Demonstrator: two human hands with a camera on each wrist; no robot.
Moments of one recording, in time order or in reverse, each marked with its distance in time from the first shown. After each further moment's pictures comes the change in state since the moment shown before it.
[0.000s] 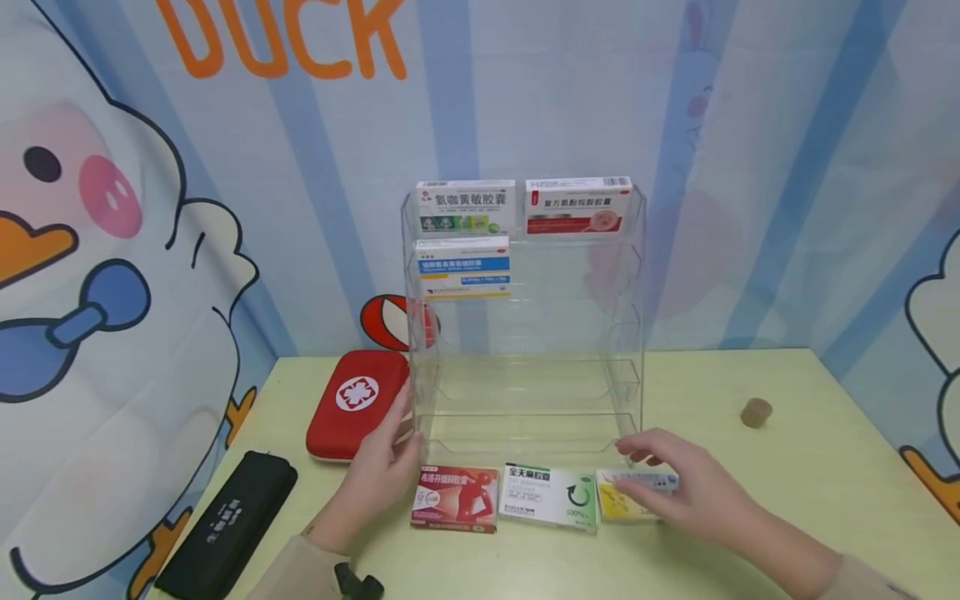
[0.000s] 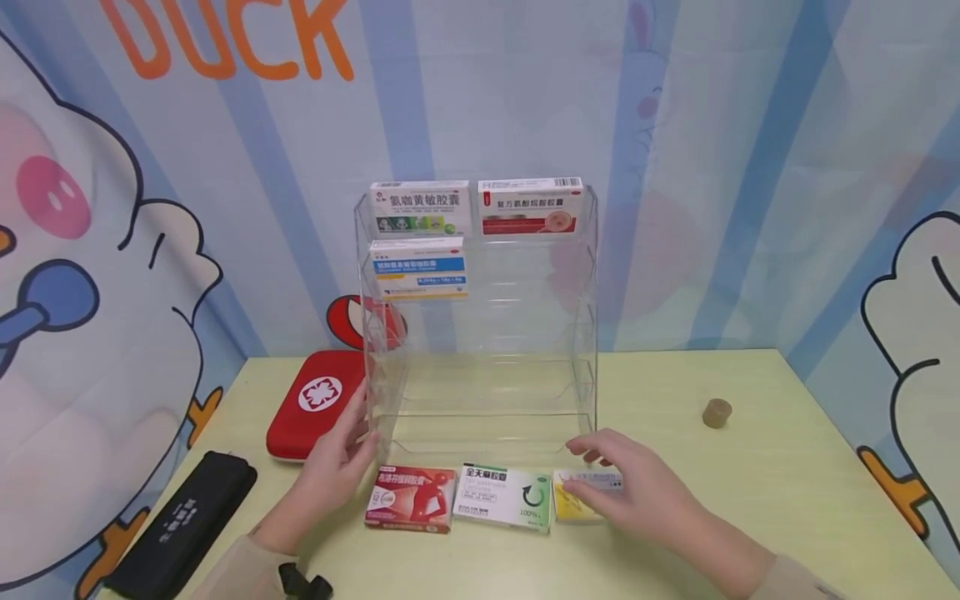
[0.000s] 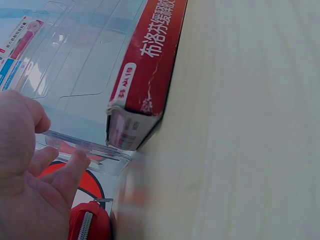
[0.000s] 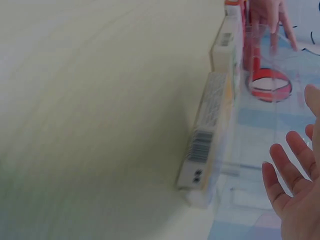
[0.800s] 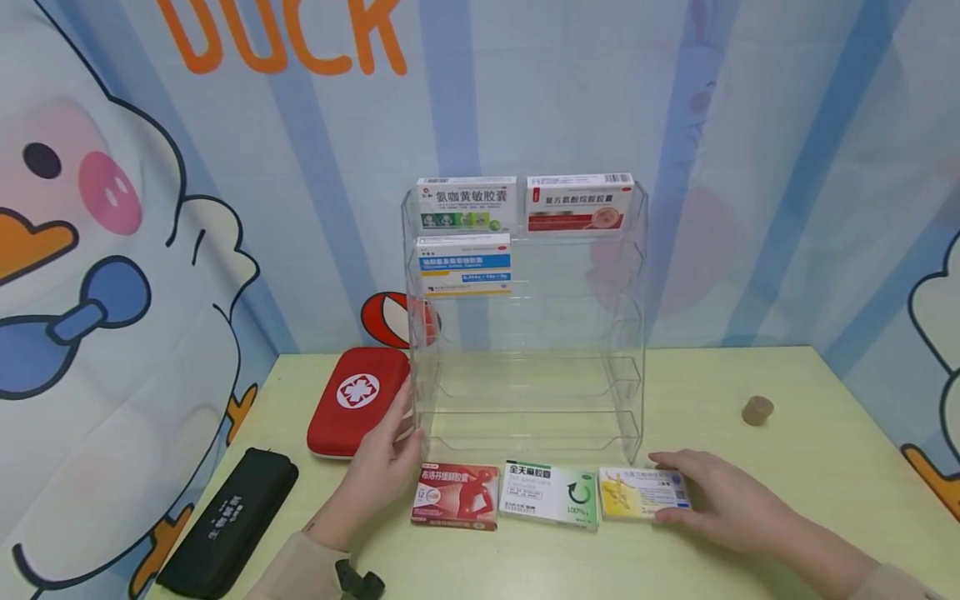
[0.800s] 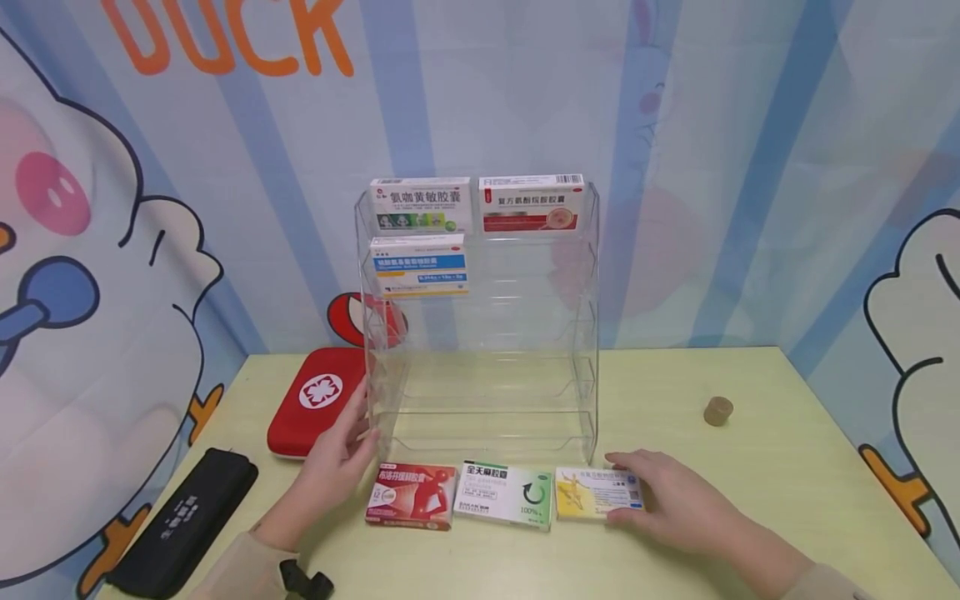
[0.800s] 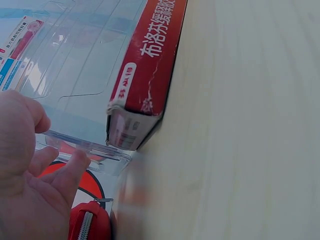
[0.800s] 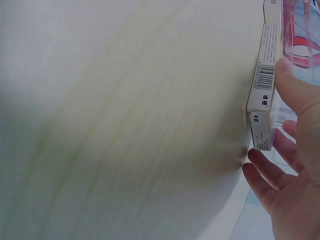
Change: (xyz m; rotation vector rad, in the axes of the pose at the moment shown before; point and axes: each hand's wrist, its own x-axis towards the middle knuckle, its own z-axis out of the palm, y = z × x) left_hand 0.000 -0.001 -0.001 0.004 0.002 0.012; right_hand -0.035 0.042 -0.014 -0.253 -0.271 0.139
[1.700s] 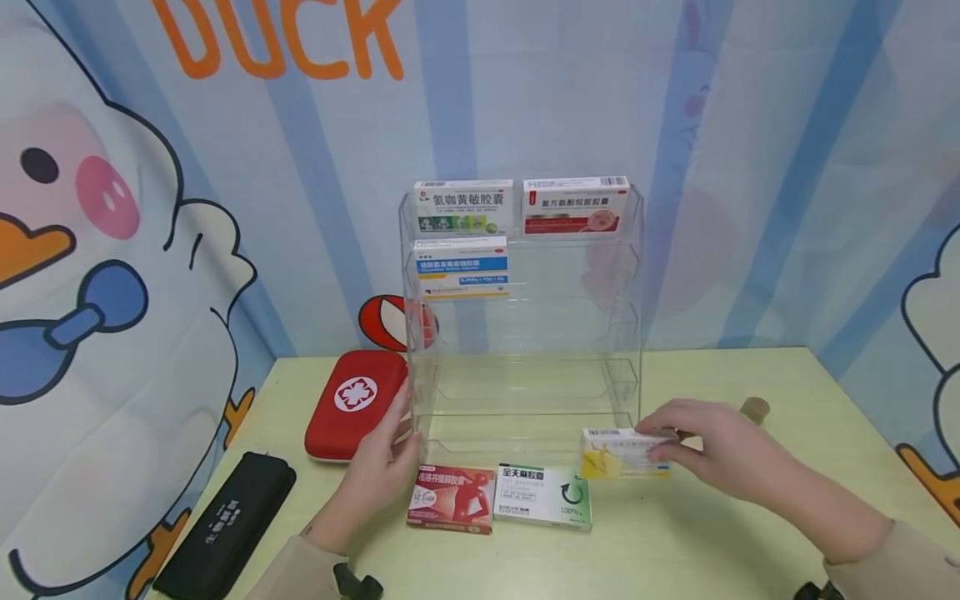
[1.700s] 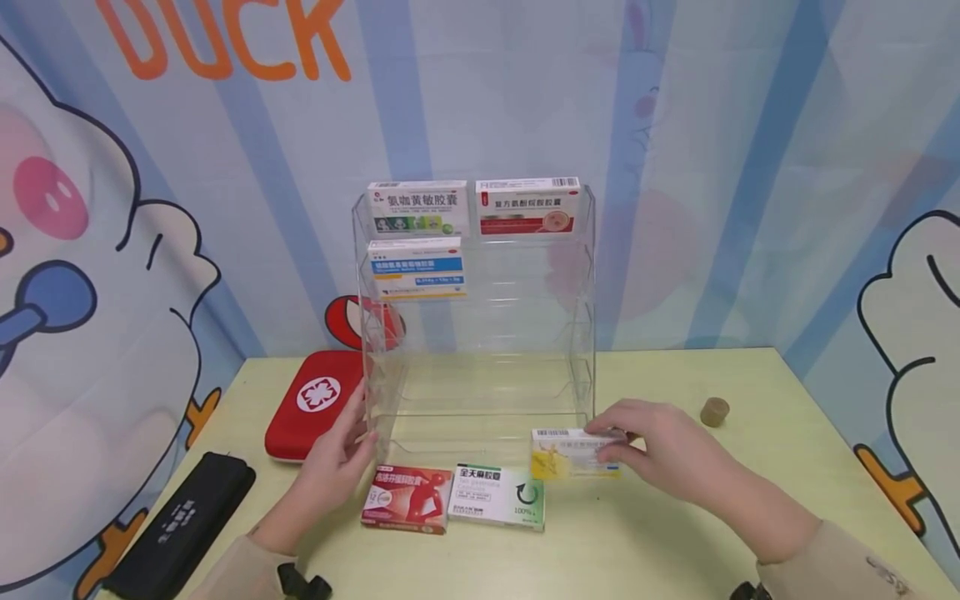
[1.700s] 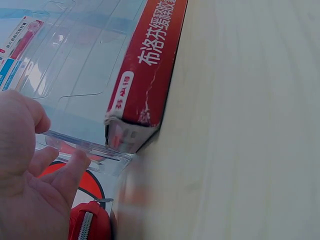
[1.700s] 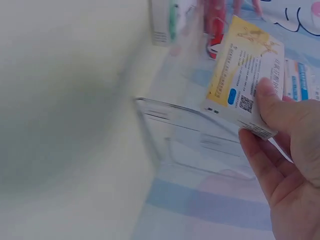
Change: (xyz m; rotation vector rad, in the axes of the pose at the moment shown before) left_hand 0.000 -0.002 0.000 0.020 0.000 0.015; right_hand 0.040 -0.028 -0.068 0.109 0.199 -0.256
